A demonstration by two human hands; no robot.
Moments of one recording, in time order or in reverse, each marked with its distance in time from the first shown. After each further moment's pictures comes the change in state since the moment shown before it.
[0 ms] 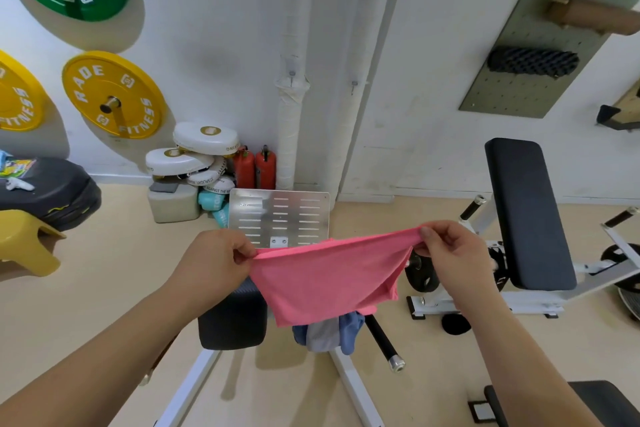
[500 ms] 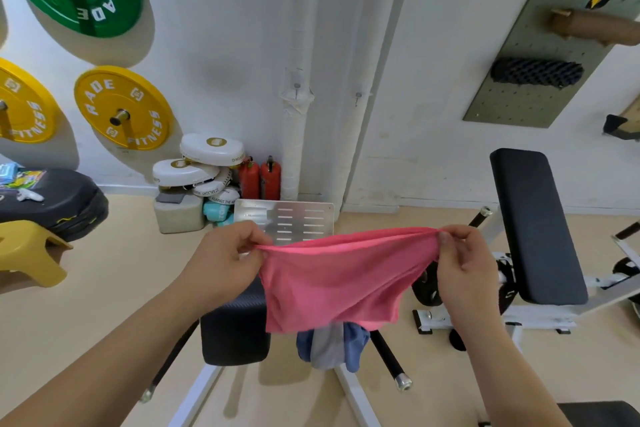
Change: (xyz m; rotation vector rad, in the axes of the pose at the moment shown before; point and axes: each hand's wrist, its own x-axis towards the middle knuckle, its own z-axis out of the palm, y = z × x) left_hand 0.019 0.007 -0.003 -0.257 -0.012 -0.074; right_hand -0.009 -0.008 0.011 0.006 0.142 -0.085
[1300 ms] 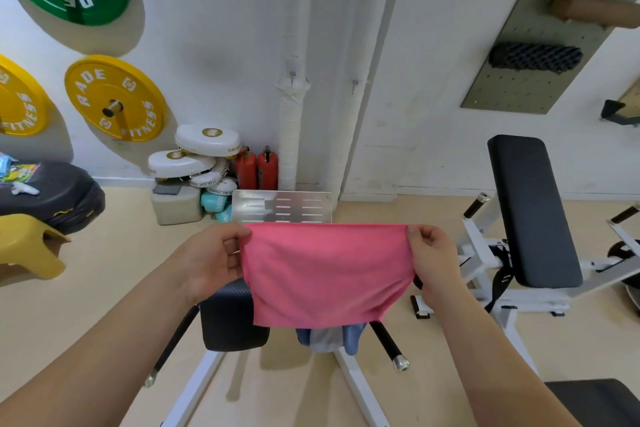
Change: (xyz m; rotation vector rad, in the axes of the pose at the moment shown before) left_hand 0.016 -0.028 0.008 -0.933 -0.134 -0.651; right_hand 0.016 0.032 0.037 0.087 -0.056 0.374
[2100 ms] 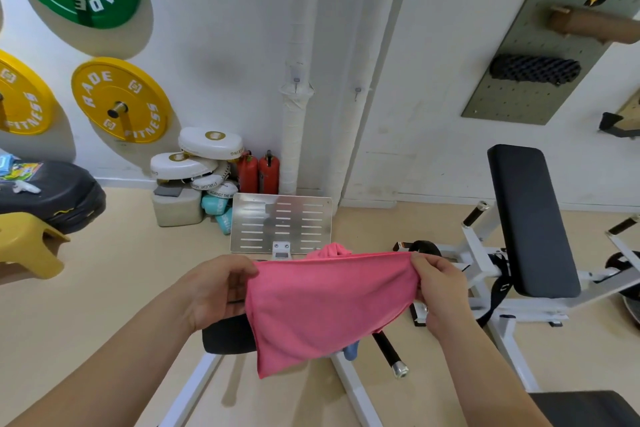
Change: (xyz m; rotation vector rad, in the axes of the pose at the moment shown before) left_hand -0.010 -0.030 -0.014 0.132 -0.021 -0.169; right_hand -0.017 0.028 -0.014 0.094 0.023 0.126
